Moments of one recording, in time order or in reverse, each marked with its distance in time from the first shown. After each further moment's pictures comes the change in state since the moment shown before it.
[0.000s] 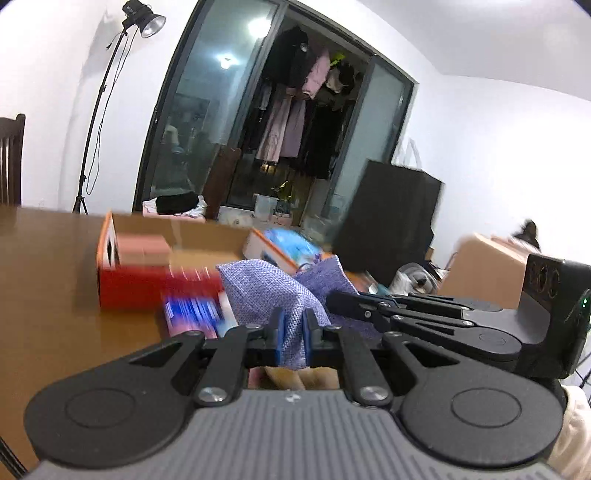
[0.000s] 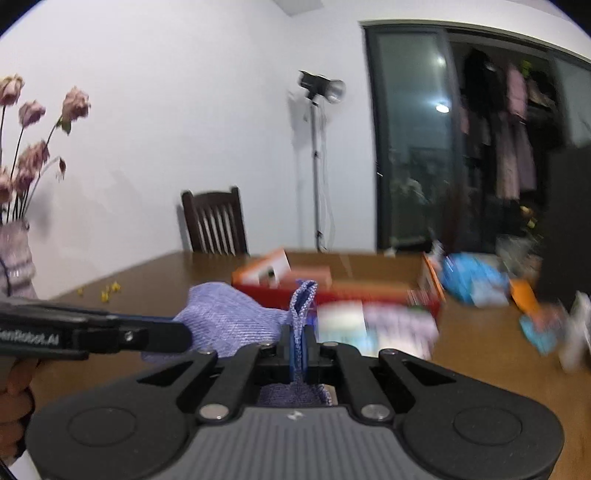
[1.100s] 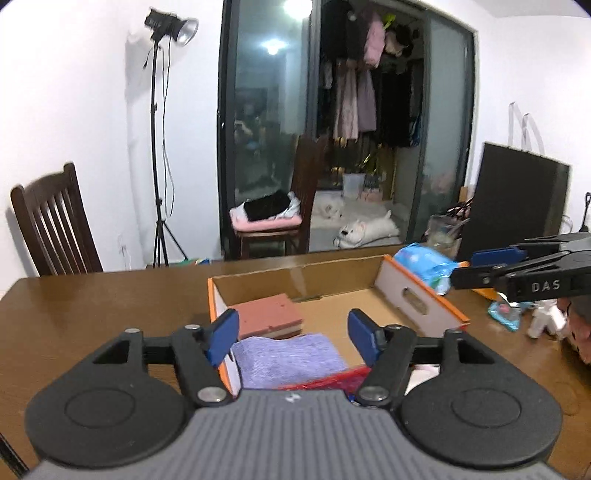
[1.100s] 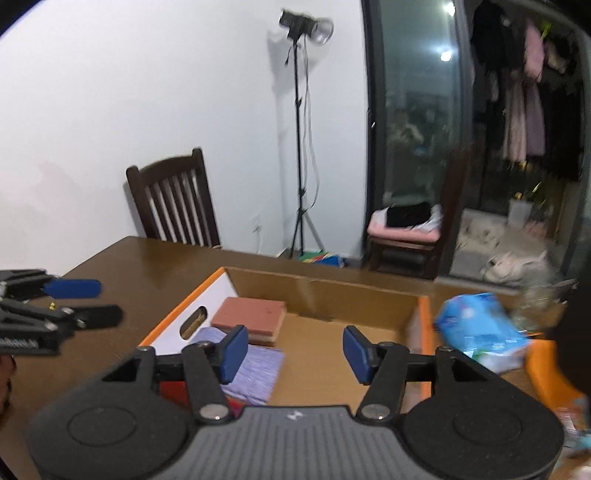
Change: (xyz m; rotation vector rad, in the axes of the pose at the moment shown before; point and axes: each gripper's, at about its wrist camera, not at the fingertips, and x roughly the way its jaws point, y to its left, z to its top) left arm 0.072 0.055 0.106 0.162 0.079 0.316; right arm 0.123 -0.084 0.113 0.020 0.201 -0.088
